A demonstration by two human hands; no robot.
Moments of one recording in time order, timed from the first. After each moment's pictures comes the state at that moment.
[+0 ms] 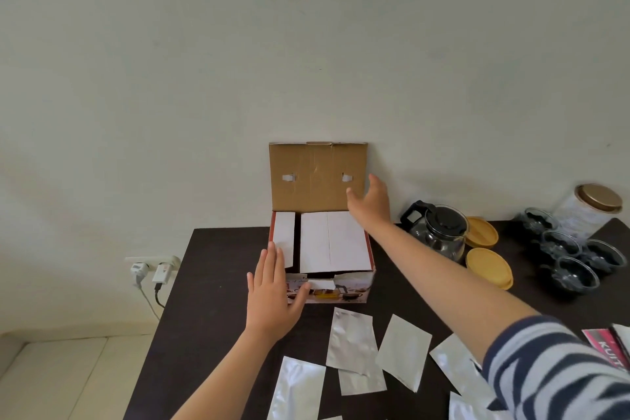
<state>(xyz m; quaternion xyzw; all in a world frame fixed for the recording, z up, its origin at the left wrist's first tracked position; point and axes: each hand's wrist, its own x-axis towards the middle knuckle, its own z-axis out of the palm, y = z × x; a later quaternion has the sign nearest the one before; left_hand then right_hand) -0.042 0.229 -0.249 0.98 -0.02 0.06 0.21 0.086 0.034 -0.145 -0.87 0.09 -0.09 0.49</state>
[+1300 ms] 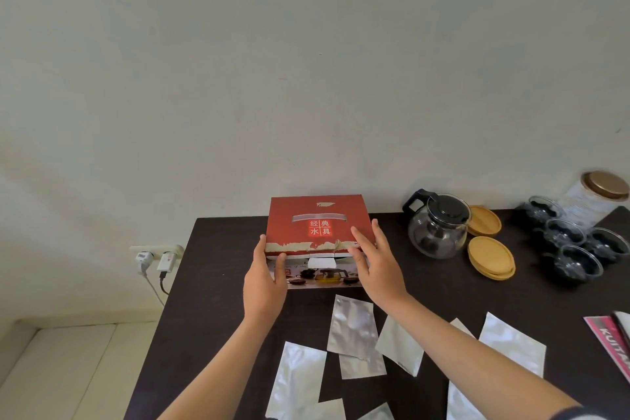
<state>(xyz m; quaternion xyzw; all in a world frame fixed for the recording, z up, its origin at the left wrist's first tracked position) -0.048 0.227 -0.234 0.87 0.12 0.11 0.47 -0.013 0.008 -0.248 -0.91 -0.10 -0.15 0.36</state>
